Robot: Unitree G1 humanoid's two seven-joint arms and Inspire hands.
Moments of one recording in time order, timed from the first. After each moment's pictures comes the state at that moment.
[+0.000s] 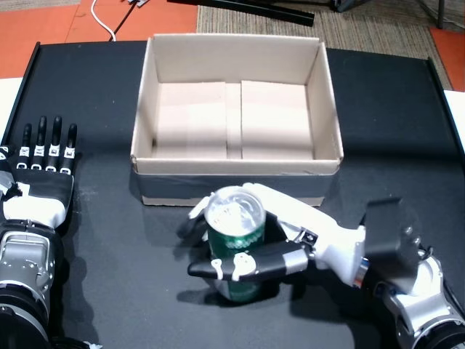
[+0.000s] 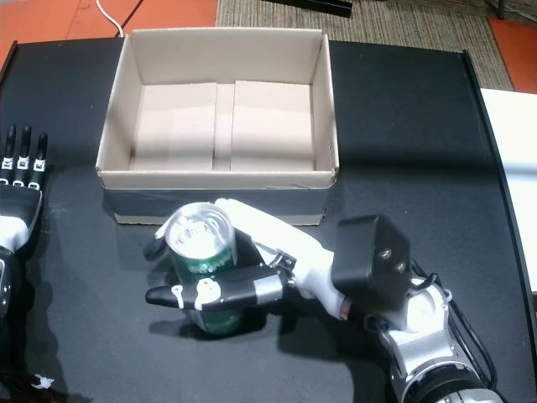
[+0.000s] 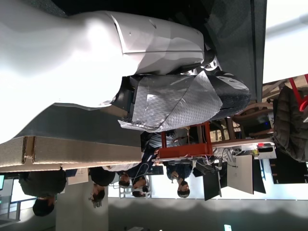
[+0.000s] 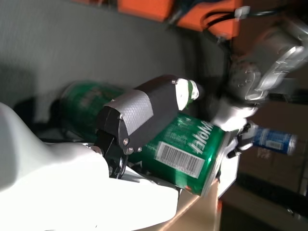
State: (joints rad) left arm -0.83 0.17 0.91 1.34 -0.75 -0.03 -0.31; right arm -0.67 -0.16 0.15 1.27 -0.28 -0.92 0.47
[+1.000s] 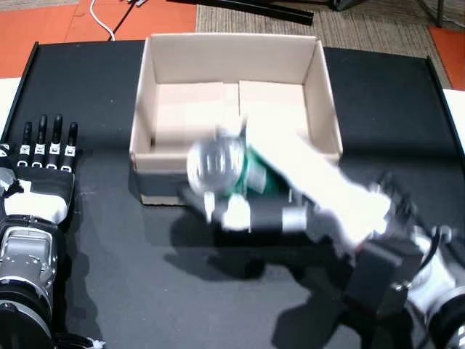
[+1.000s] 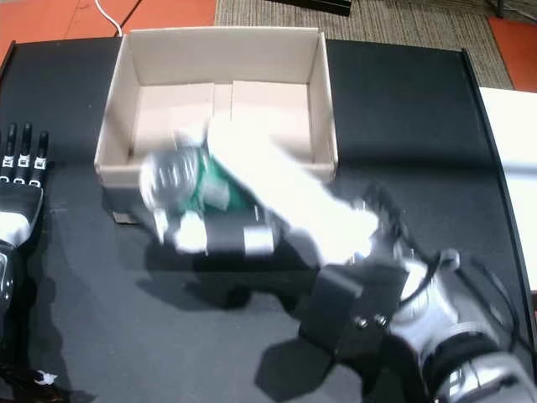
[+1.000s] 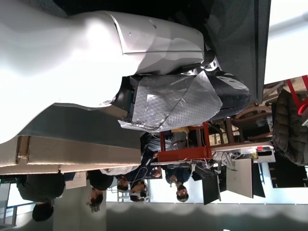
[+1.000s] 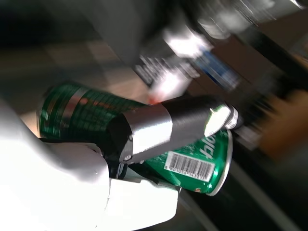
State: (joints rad) left arm -0.84 0.16 0.91 1.33 -0.75 -0.04 -0.28; right arm -0.84 -0.21 0.21 1.16 -0.49 -1.35 -0.16
